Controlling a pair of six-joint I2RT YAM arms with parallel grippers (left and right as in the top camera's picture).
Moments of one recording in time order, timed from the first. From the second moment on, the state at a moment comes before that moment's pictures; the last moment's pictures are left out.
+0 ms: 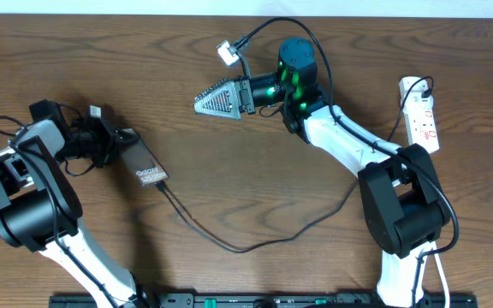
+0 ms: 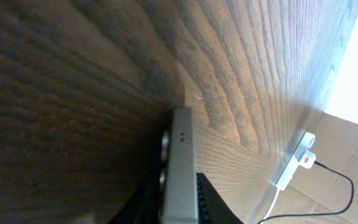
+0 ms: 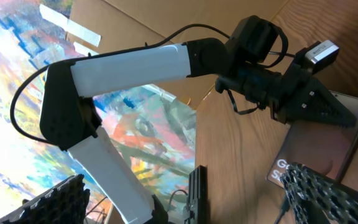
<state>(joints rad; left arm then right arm) 0.48 2.10 1.25 -0.65 0.83 -0.24 0.49 2.05 1.41 0.64 -1.32 0.98</state>
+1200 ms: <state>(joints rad) 0.48 2.07 1.27 -0.84 0.75 -0.23 0.49 2.05 1.41 0.64 -1.33 0.98</state>
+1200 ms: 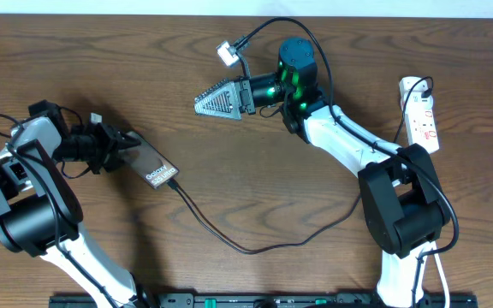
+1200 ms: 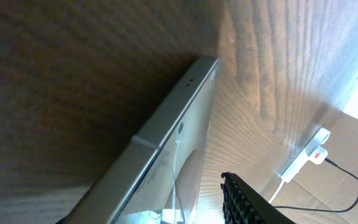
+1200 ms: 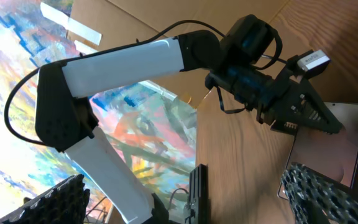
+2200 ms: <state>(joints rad) 0.48 2.06 1.28 -0.95 0.66 -0.27 0.49 2.05 1.41 0.64 -1.33 0.98</state>
